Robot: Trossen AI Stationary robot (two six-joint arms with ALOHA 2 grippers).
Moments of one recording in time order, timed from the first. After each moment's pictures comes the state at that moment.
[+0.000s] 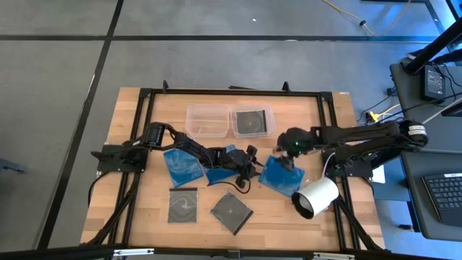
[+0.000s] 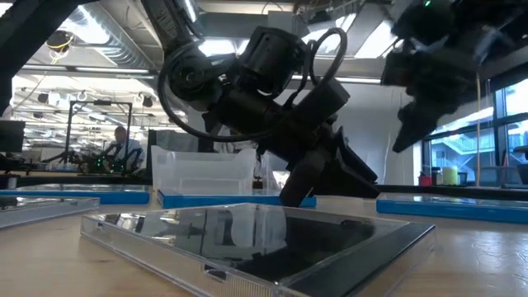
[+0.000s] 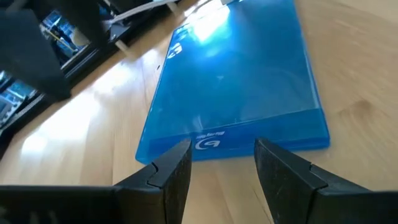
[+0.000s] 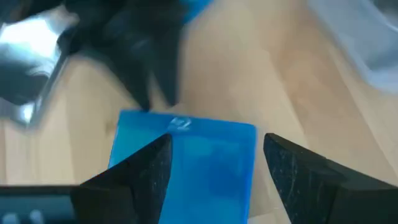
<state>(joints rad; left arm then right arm) -0.06 2.22 1.20 0.58 -0.06 0.55 -0.04 1.09 0.56 -0.39 -0.05 0.27</state>
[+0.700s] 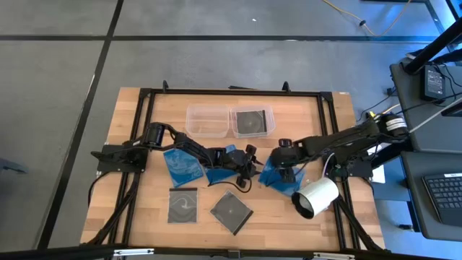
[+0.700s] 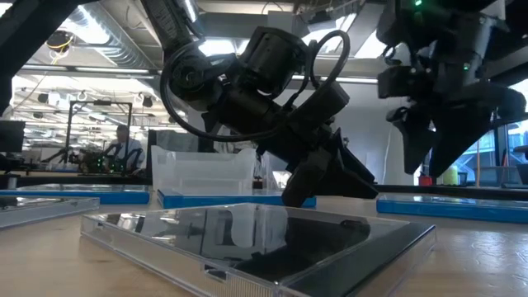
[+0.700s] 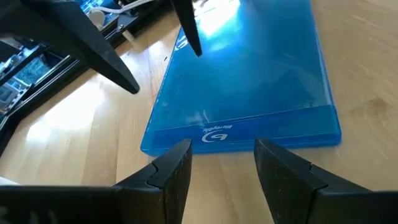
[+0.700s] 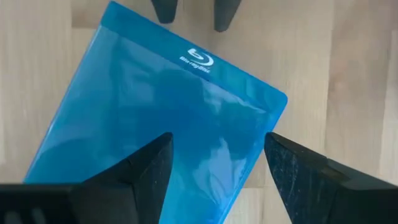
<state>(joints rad) -0.06 2.22 1.20 0.57 -0.10 0.52 0.15 1.41 0.75 -0.62 0.11 0.09</state>
